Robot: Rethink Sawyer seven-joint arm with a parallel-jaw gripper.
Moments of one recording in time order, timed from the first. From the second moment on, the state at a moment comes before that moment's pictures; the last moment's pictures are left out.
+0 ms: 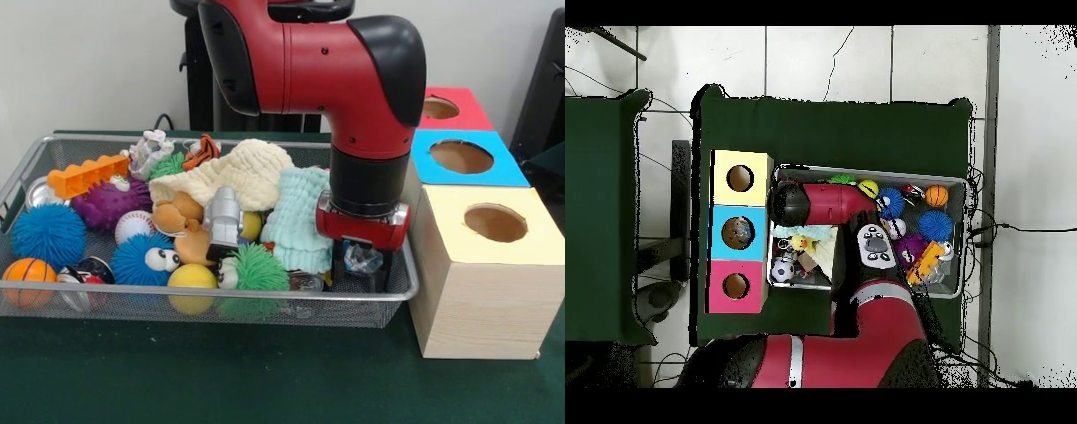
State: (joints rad) arm -0.18 -0.36 0.09 1.43 -0.15 0.42 2.11
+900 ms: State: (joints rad) arm -0.10 -0.36 0.00 1.43 -0.09 0.42 2.12
